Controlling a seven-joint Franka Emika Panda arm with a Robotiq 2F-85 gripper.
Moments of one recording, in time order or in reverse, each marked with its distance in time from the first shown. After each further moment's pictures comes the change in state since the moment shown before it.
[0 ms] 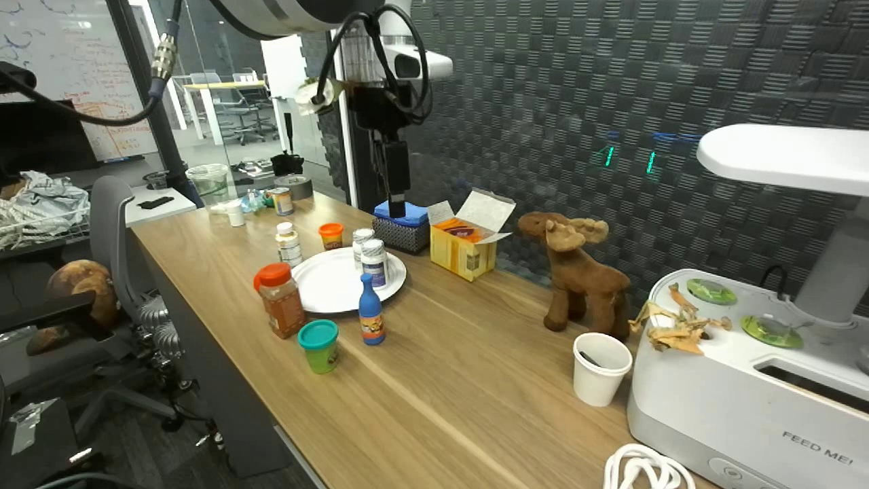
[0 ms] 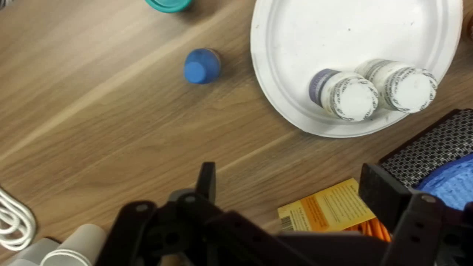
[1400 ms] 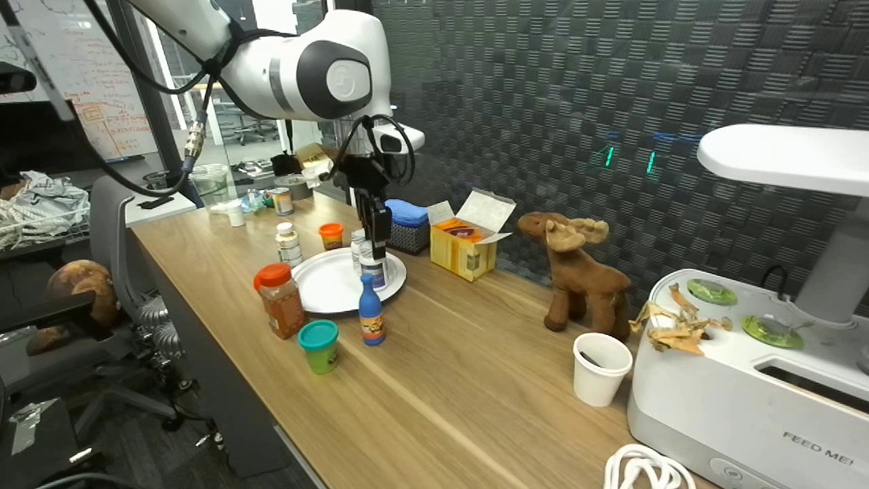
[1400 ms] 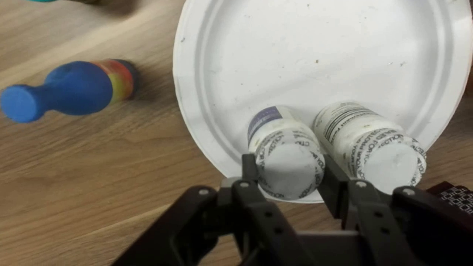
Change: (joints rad) arm 0.060 0.215 0.051 0.053 -0.014 0.147 -0.013
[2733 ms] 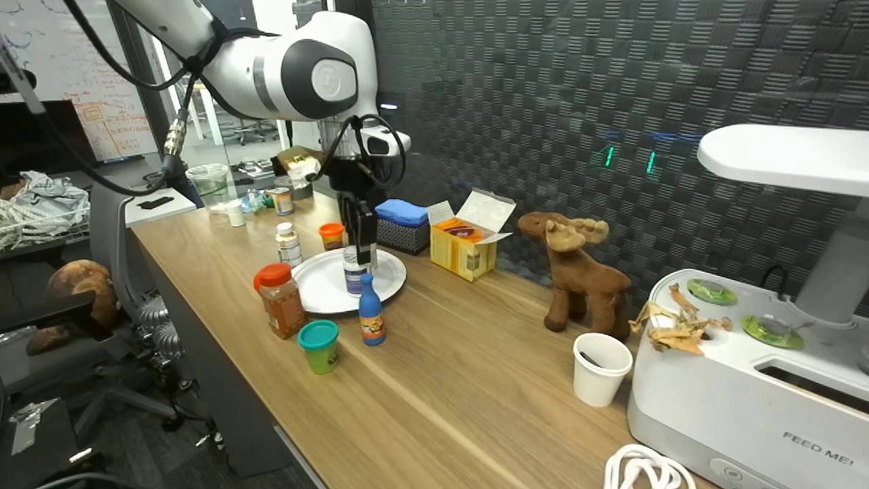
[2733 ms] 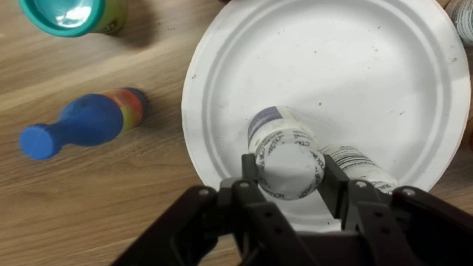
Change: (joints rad) arm -0.001 -0.036 0.026 -0.057 -0.013 -0.024 -0.040
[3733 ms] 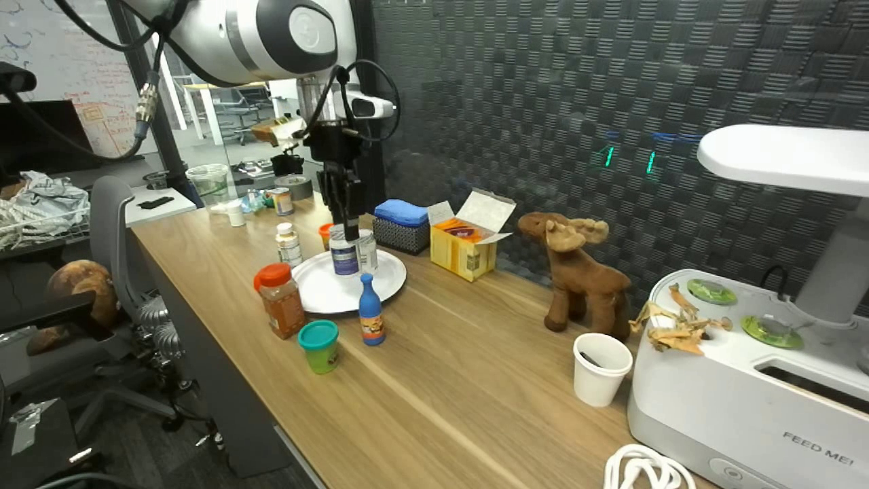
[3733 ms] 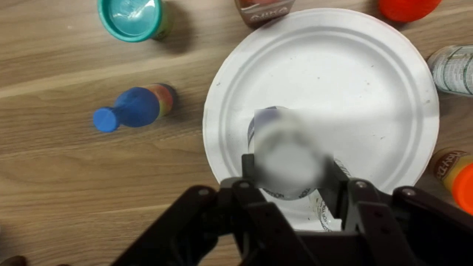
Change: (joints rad) arm 0.010 -0.091 0.029 -0.005 -0.075 -0.117 -0.060
